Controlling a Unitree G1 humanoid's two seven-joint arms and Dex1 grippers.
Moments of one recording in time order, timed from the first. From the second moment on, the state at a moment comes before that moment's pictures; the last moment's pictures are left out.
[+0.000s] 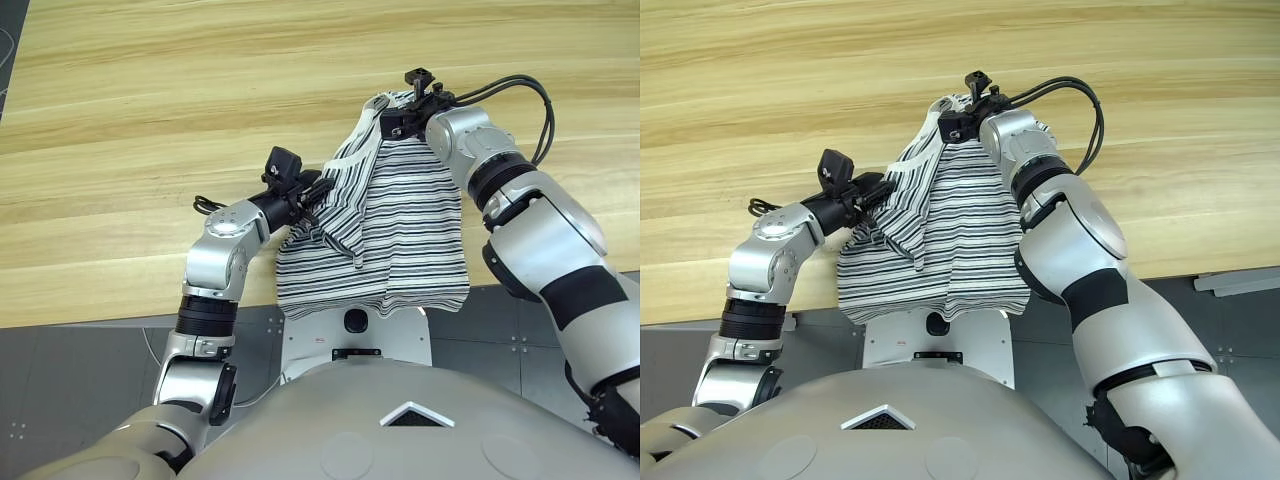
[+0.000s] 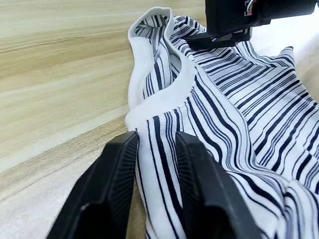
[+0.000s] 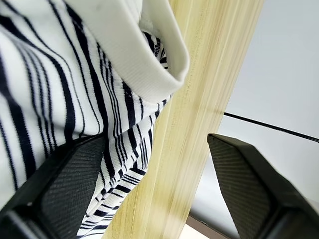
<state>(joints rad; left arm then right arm) -0.09 0.27 -0.12 0.01 -0.26 0.52 -0.54 -1.00 -0.10 0.73 1.38 -0.82 -0.08 0.10</state>
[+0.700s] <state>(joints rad) -0.22 0.34 -0.05 0.00 -0.25 0.47 -0.58 -1.00 -0.11 0.73 1.38 -0.82 -0.09 0.10</state>
